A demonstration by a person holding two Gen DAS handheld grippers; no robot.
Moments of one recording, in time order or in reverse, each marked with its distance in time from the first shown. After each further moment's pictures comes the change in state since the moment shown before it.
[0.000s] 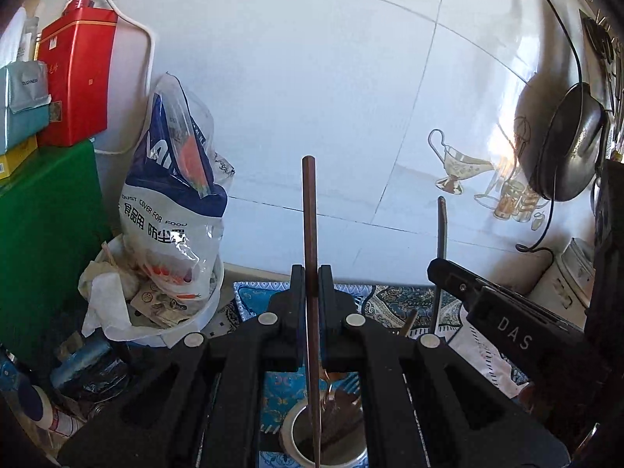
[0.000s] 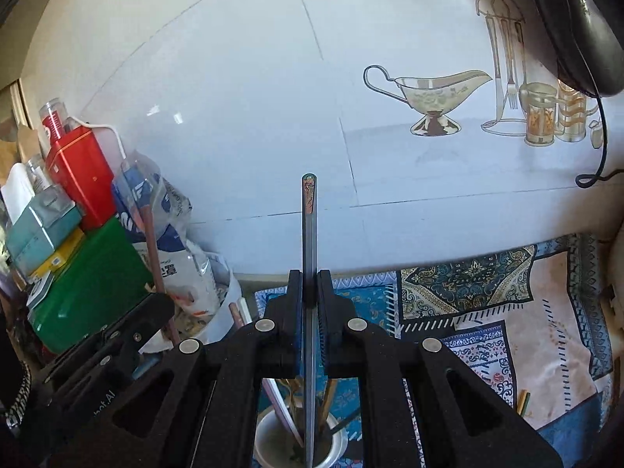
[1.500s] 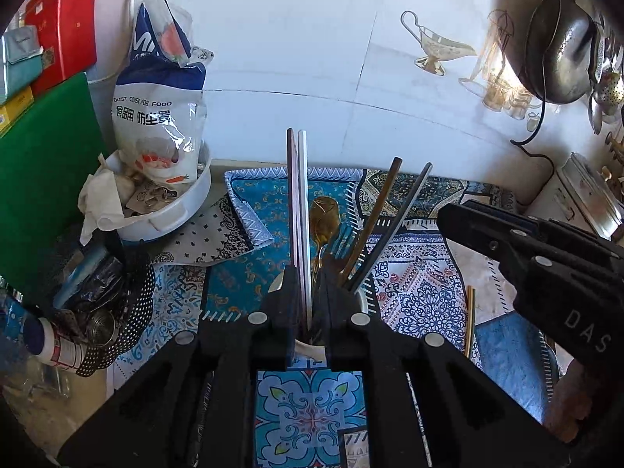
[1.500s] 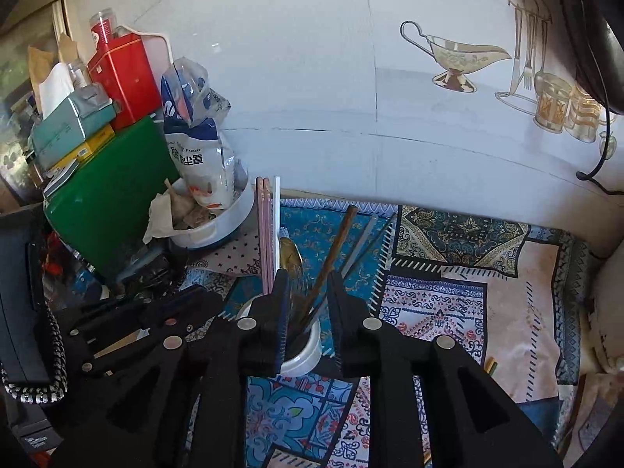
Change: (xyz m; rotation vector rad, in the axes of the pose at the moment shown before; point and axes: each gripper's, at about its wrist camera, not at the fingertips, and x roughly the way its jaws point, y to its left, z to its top) left arm -0.025 -0.031 -0.065 0.078 0.305 0.021; right arm -0.044 -0.004 -0.032 -0.220 0.219 0.056
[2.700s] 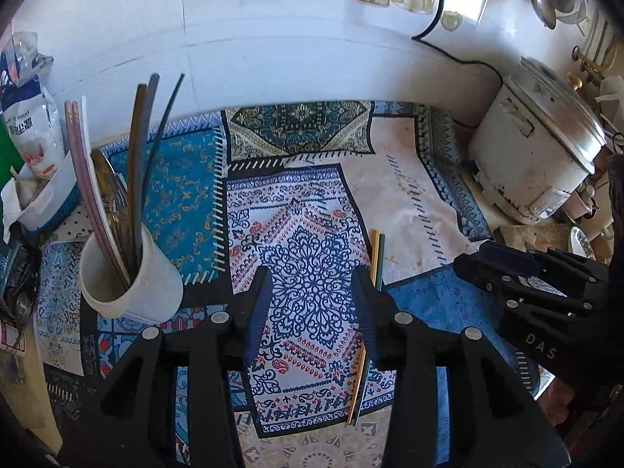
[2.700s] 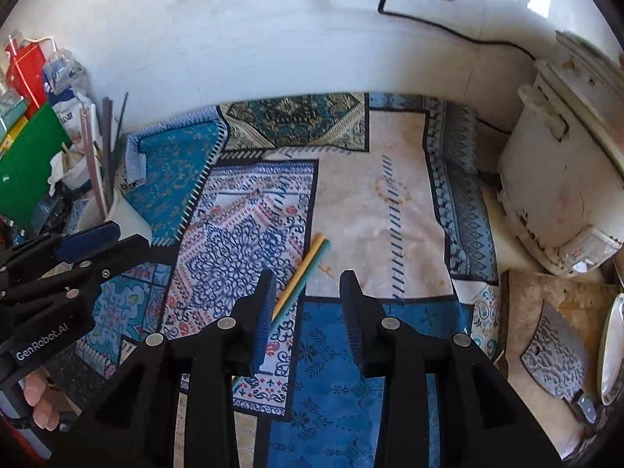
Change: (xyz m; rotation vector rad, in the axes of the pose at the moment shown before) left arm 0.058 -0.173 -0.047 0.149 0.178 -0.072; right arm -0.032 -0.179 -0.116 0.188 0.212 -0.190
